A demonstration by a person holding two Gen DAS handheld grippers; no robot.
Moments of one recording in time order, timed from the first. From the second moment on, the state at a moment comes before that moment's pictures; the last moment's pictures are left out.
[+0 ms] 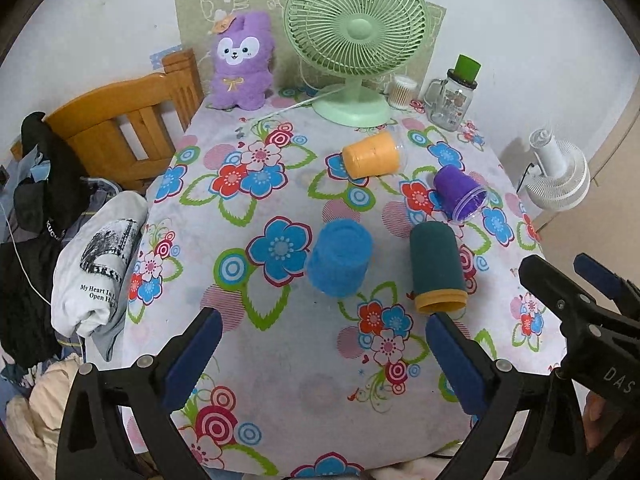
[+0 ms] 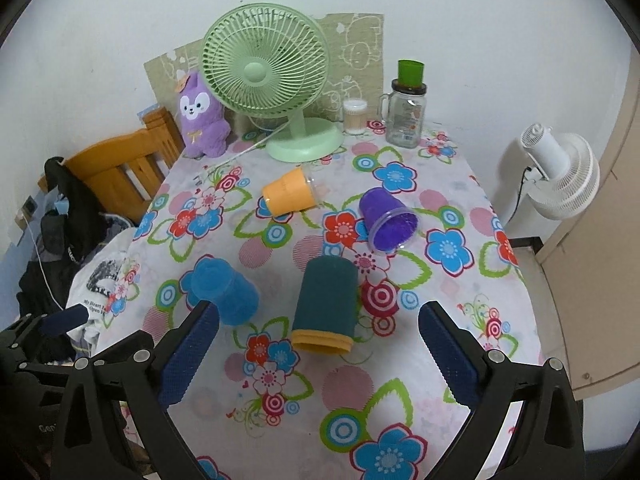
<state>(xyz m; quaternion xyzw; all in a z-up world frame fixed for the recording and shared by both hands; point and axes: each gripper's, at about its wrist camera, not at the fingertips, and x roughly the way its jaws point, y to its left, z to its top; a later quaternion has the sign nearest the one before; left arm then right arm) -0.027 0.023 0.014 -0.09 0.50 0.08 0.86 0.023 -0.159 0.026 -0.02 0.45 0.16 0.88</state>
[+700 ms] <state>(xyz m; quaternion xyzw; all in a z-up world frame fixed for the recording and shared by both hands) -0.044 0.014 0.017 -0.10 0.50 0.07 0.86 0.002 -0.176 0.030 -0.02 0.45 0.13 0.88</state>
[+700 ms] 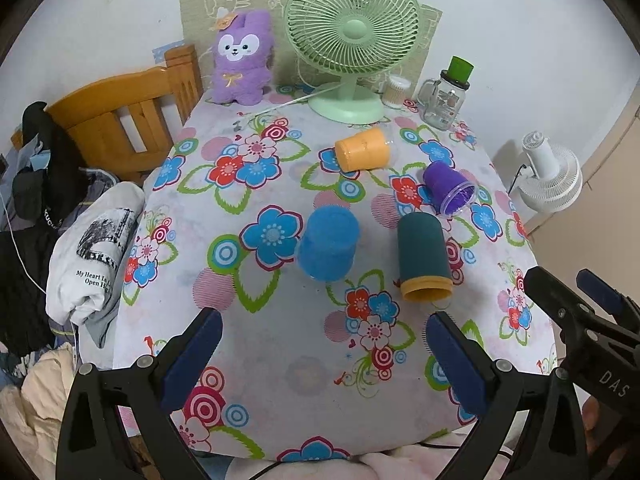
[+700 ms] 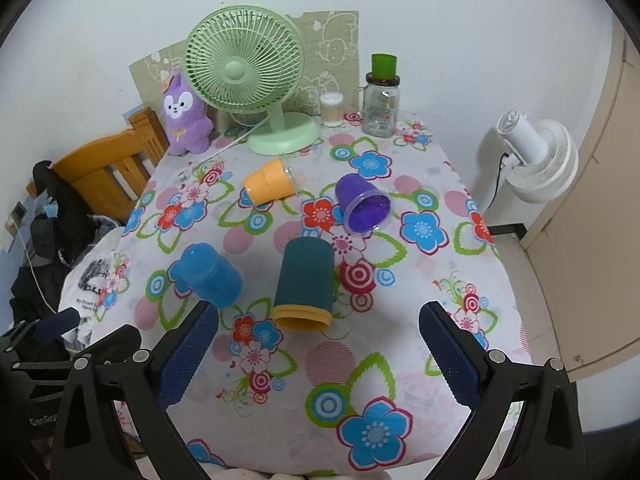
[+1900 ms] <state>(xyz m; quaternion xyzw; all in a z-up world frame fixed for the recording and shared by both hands) -0.045 0.009 0.027 -0.08 0.48 0.08 0.87 -0.003 -0.179 0.039 -0.03 0.43 0.13 0.89</state>
